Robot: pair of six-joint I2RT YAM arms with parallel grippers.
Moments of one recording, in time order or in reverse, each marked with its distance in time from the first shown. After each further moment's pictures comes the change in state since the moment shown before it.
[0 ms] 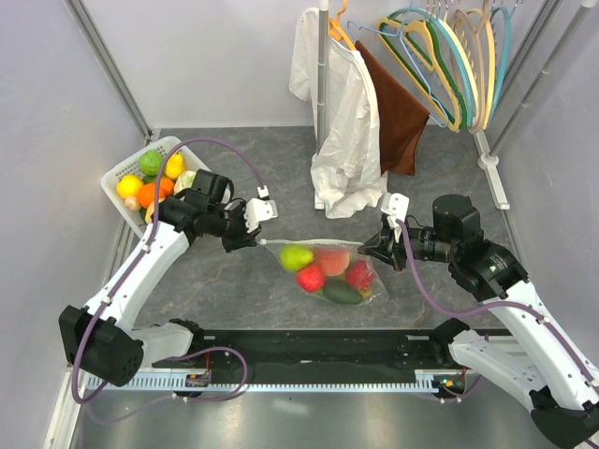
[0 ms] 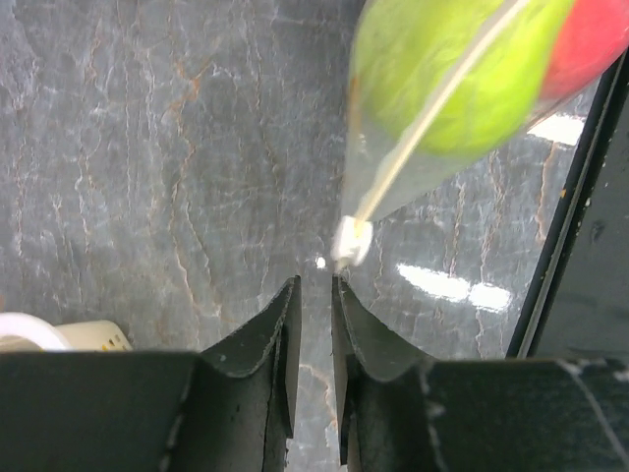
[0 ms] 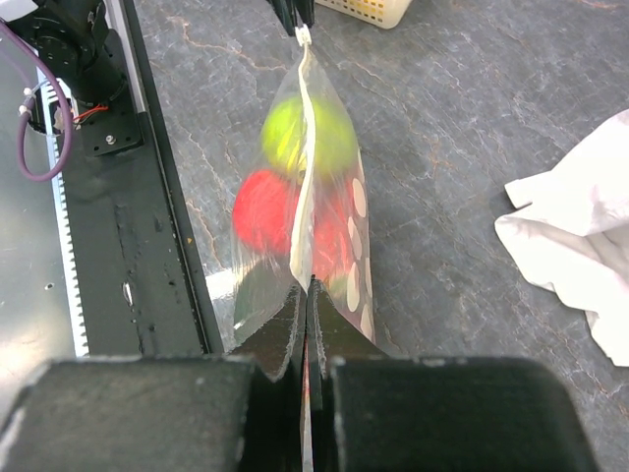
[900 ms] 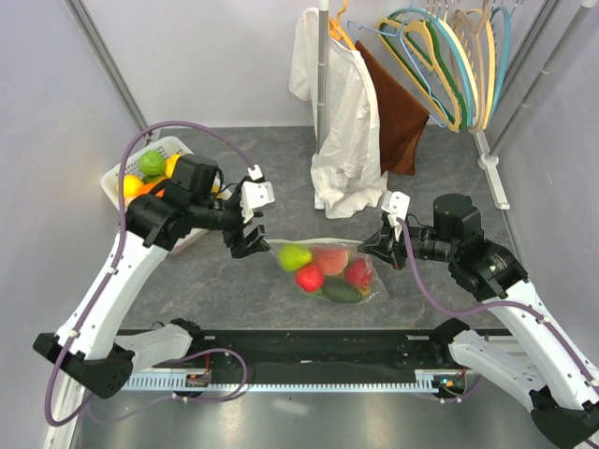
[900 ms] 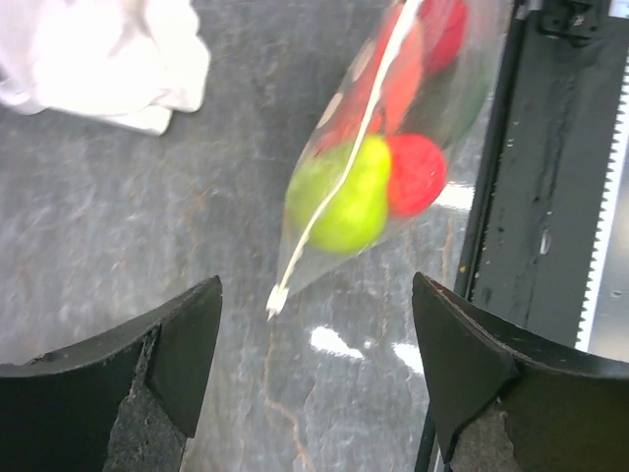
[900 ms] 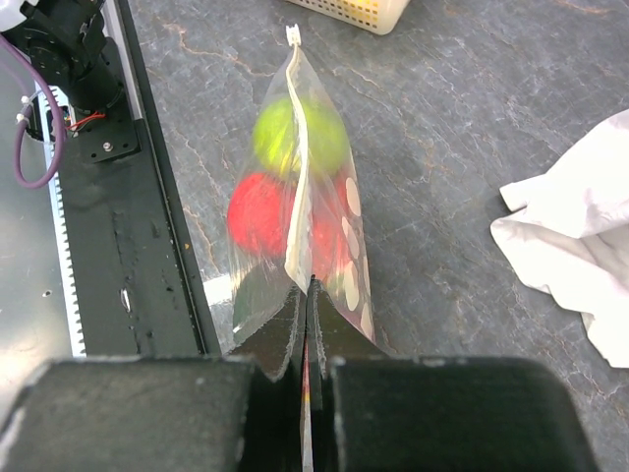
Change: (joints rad) left arm -0.104 -0.082 0.302 -0.144 0.060 -0.204; right arm 0.000 0.001 0.000 0.016 0.006 0.011
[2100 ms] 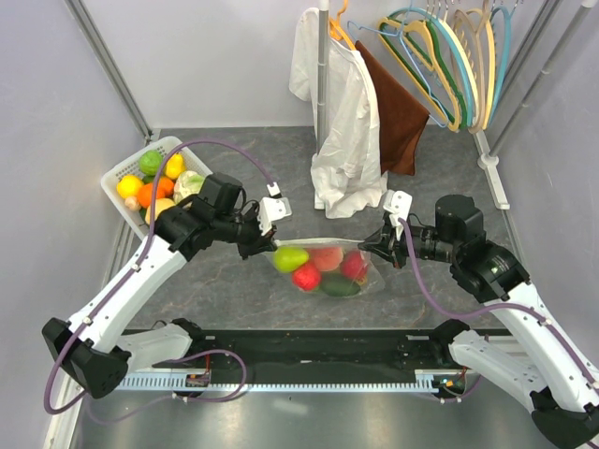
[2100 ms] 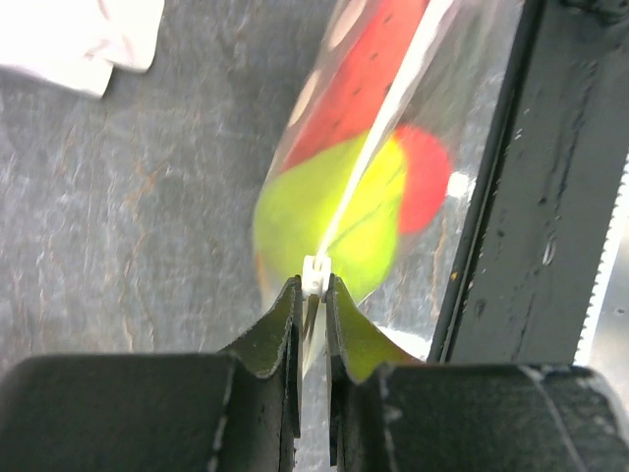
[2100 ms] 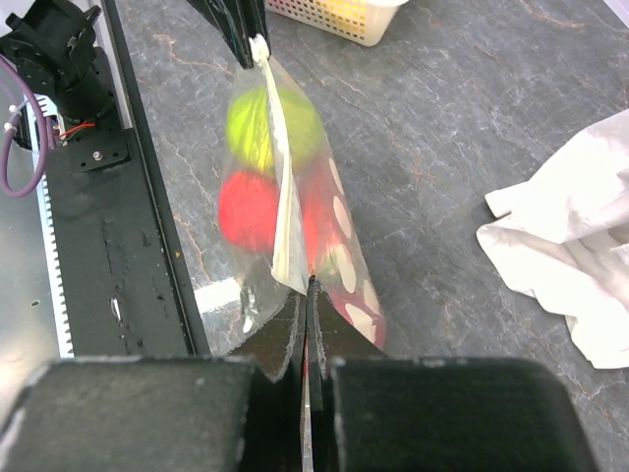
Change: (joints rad) left arm -0.105 0.002 -0.234 0.198 -0.084 -0.122; right arm 0.001 -0.011 0.002 0.018 0.023 0.003
